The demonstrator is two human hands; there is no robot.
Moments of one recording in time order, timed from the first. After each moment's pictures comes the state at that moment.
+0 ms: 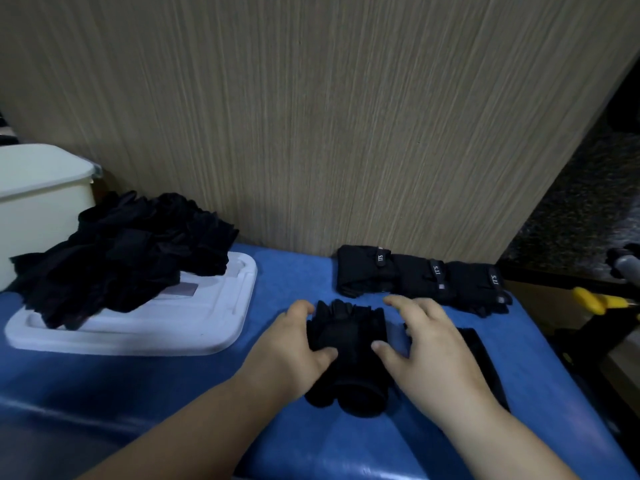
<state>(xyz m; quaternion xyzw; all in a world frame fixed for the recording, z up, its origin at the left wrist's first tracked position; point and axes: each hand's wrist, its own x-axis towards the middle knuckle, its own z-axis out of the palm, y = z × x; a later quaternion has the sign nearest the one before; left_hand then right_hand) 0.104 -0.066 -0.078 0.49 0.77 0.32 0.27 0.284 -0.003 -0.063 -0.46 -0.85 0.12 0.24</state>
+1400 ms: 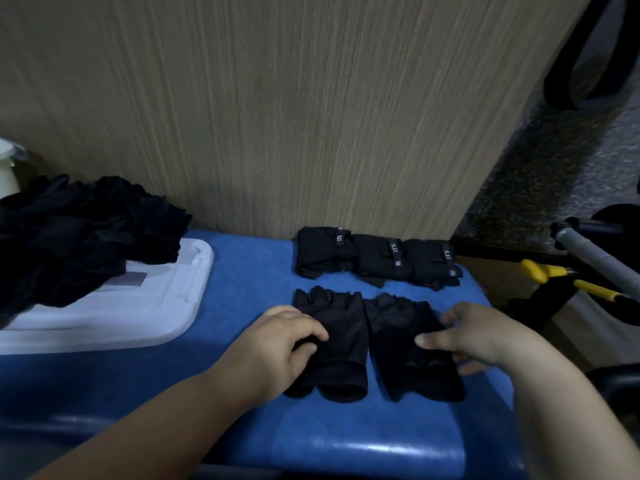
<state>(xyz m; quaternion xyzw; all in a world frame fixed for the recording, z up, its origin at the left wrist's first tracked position) 0.115 -0.053 -0.114 0.73 0.59 0.33 0.12 0.375 0.052 -0.037 -0.68 -0.62 0.39 0.04</state>
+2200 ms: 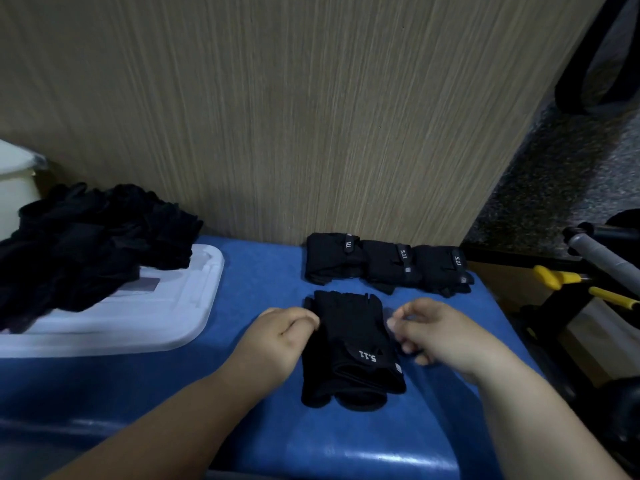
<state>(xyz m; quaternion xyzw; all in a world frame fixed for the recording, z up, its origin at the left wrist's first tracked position) 0.121 -0.054 -0.092 0.54 0.67 0.42 0.30 0.335 0.038 -0.055 -0.53 -0.67 0.48 0.17</state>
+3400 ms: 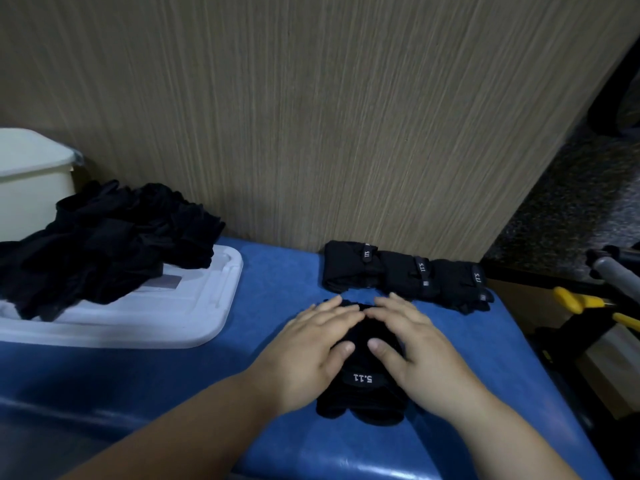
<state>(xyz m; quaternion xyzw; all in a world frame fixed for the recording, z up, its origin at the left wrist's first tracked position) 0.123 -0.051 -0.095 0.74 0.60 0.27 0.11 0.305 0.020 -0.074 -0.37 -0.89 0.18 0.20</state>
